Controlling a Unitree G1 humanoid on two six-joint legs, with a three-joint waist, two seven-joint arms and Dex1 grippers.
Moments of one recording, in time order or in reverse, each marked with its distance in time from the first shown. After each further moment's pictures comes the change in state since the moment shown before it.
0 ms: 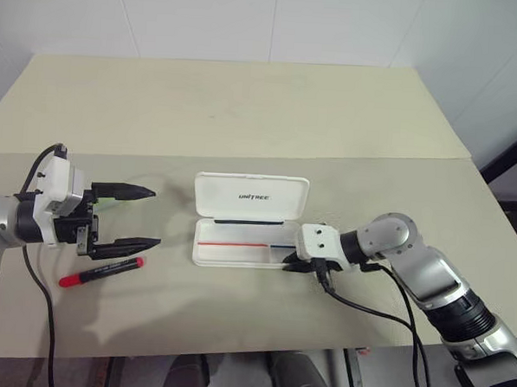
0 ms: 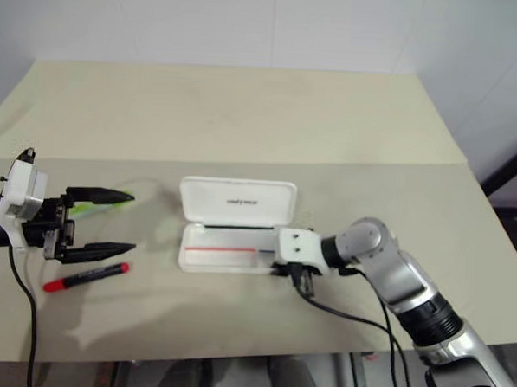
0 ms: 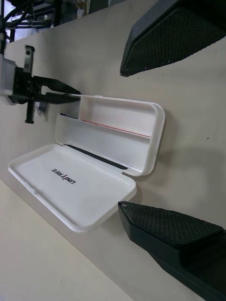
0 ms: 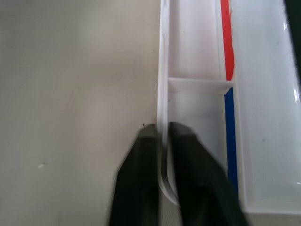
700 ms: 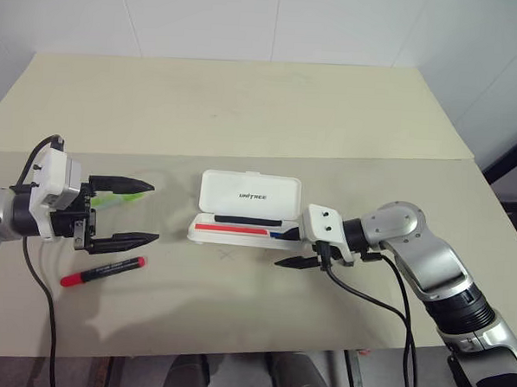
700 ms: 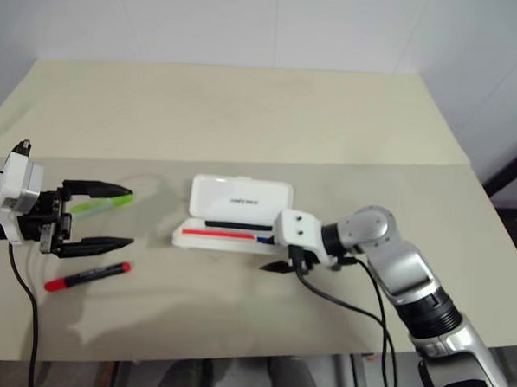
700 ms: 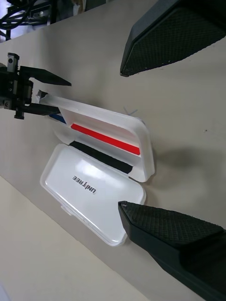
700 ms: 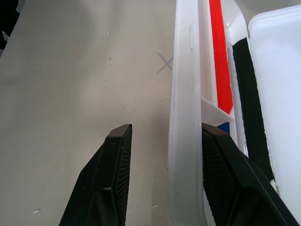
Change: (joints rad) left arm -0.020 0.021 -0.001 0.009 0.002 0.000 -0.006; right arm -0.033 0.009 -0.083 -0.012 0.124 -0.006 0.020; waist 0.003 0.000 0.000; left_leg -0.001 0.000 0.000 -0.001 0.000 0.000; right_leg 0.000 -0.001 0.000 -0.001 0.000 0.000
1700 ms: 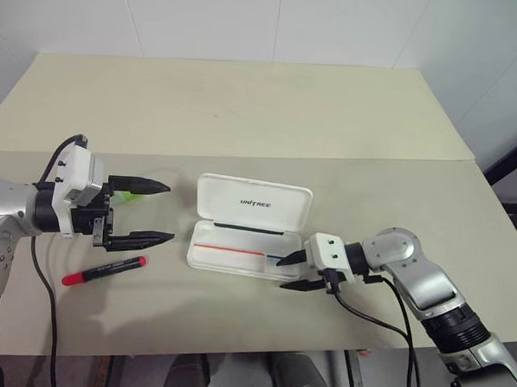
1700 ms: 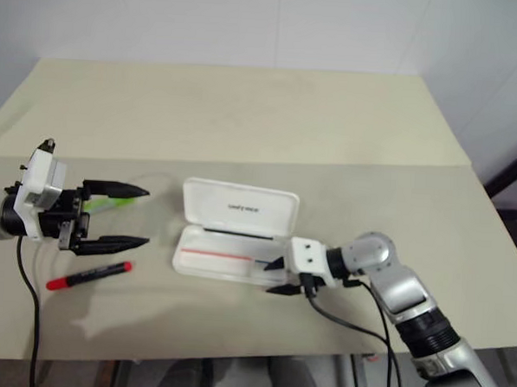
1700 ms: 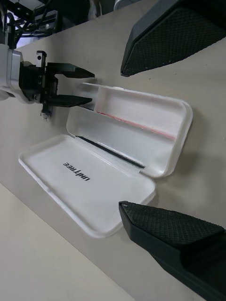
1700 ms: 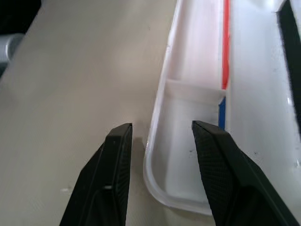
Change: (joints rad) left arm -0.071 -0.015 -0.082 -0.030 -0.007 0.068 0.029; right arm 0.135 0.014 0.013 0.151 -0.014 -0.297 0.035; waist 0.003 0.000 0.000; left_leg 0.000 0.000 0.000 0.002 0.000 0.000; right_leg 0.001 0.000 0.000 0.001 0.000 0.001
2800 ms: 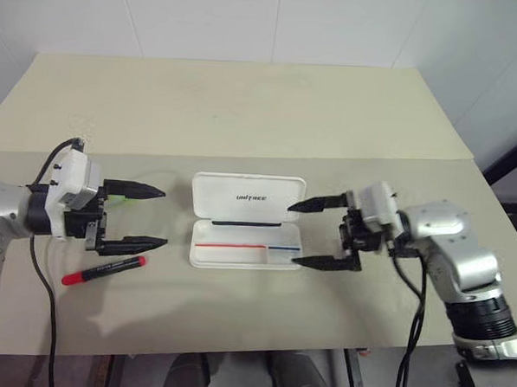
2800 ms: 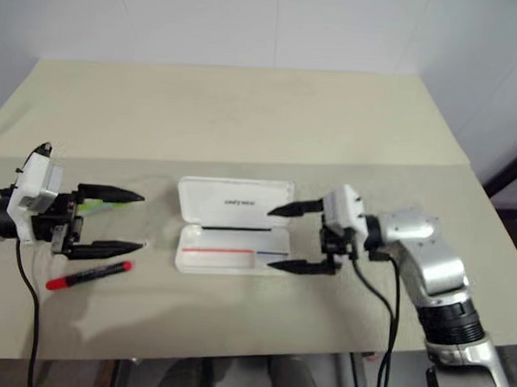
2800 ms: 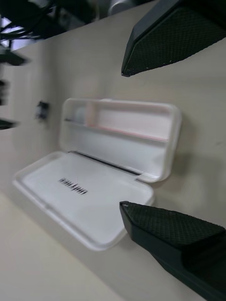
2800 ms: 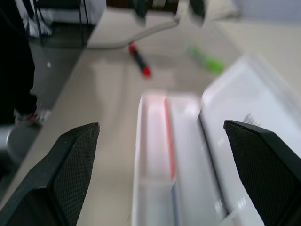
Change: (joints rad) left arm 0.054 0.075 0.034 0.018 0.002 -0.011 -0.063; right arm -0.057 -0.027 -0.293 -0.150 0.408 0.157 0.049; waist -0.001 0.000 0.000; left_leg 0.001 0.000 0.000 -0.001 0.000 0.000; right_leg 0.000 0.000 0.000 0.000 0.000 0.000
